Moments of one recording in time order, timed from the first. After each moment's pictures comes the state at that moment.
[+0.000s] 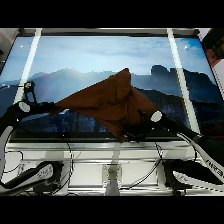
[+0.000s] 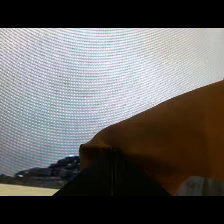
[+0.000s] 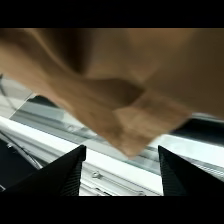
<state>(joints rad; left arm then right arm) 0.26 -1.20 0.66 1.30 -0.54 -1.25 0.45 -1.31 0.56 -0.68 0.93 1.73</state>
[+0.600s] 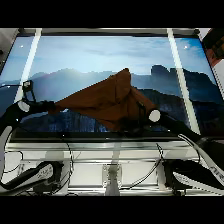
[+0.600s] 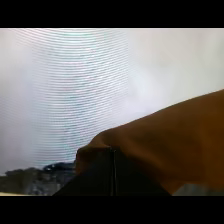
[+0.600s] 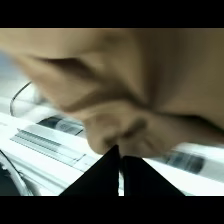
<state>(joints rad) 0.26 -1.19 0.68 1.28 -0.52 -1.25 0.50 -1.21 0.66 -0.83 0.80 1.73</state>
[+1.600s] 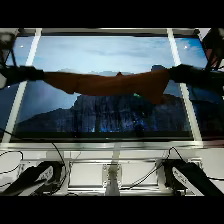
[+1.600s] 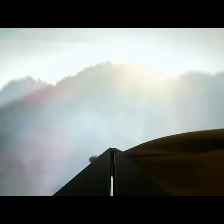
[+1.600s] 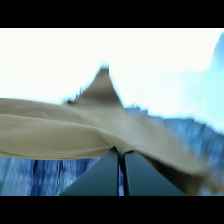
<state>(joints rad) 0.07 -1.02 1.24 1.49 -0.83 -1.41 0.11 -0.88 1.27 -1.38 1.00 1.64</state>
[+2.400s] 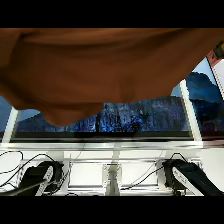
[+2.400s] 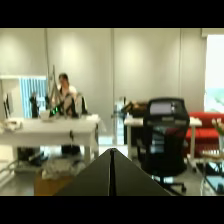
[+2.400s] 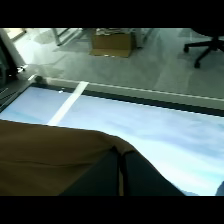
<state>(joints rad) 0.07 -0.54 1.31 1.47 -0.34 -1.44 0.11 -0.88 2.00 -1.25 1.30 1.54</state>
